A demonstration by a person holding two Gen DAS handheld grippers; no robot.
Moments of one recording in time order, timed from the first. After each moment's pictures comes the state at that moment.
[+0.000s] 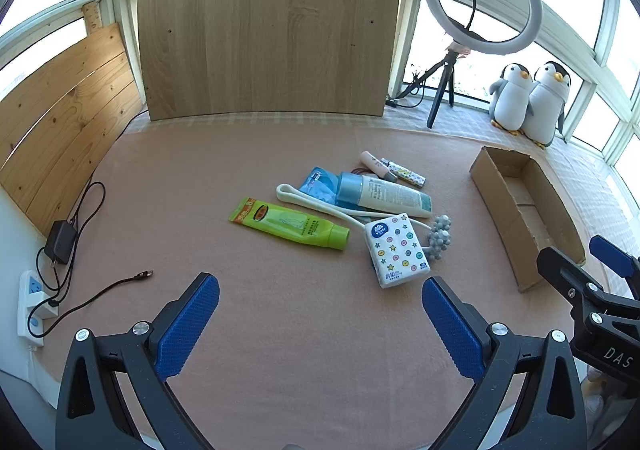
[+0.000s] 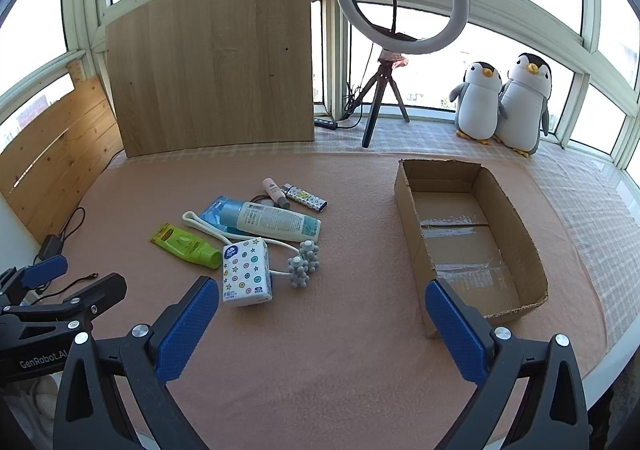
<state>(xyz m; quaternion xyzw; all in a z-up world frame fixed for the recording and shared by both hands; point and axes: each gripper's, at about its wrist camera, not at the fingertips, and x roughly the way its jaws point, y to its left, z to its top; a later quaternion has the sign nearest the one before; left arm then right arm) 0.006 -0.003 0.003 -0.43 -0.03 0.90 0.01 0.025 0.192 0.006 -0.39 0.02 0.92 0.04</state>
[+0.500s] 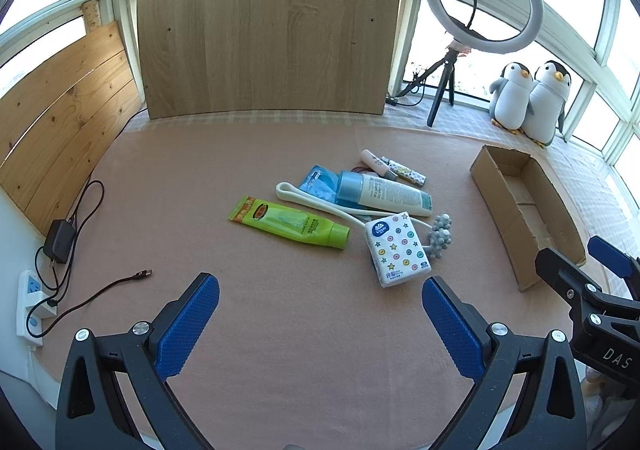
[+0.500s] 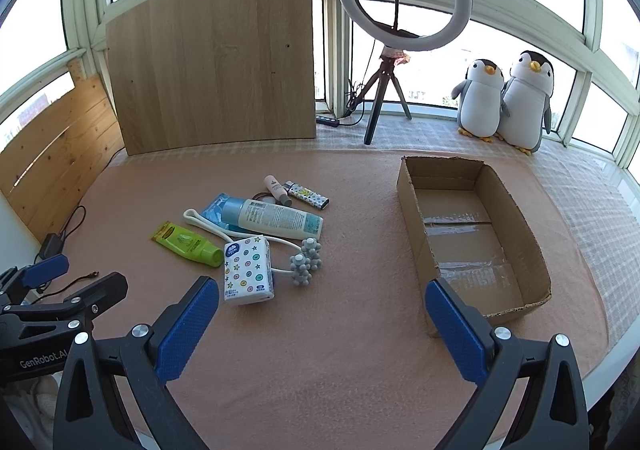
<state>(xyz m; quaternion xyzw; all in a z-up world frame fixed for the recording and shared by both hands) 0.005 -0.002 0.003 -0.43 -0.03 0.90 0.01 0.024 0.190 0.004 -0.40 0.03 0.92 0.04</state>
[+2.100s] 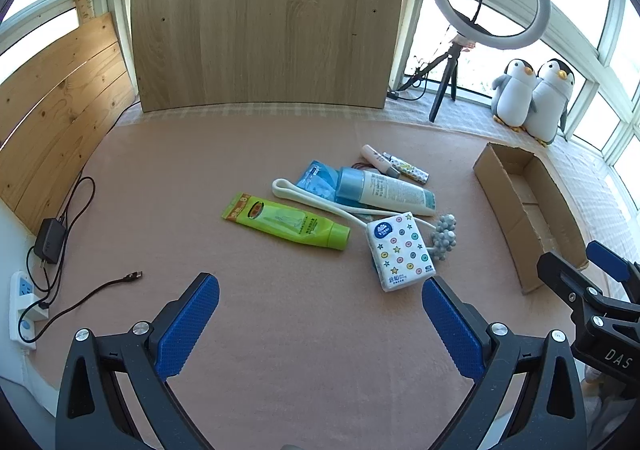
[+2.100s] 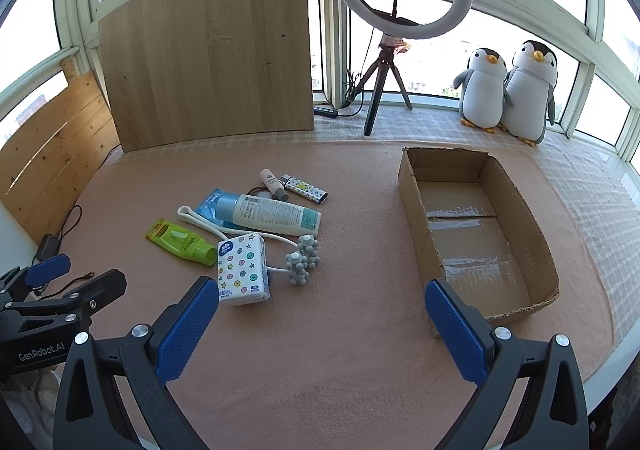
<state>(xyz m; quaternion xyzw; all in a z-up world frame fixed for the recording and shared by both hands) -0.013 -0.008 -0.011 -0.45 -0.04 0.89 0.02 0.011 0.196 -0.006 -0.41 0.04 0.91 0.04</state>
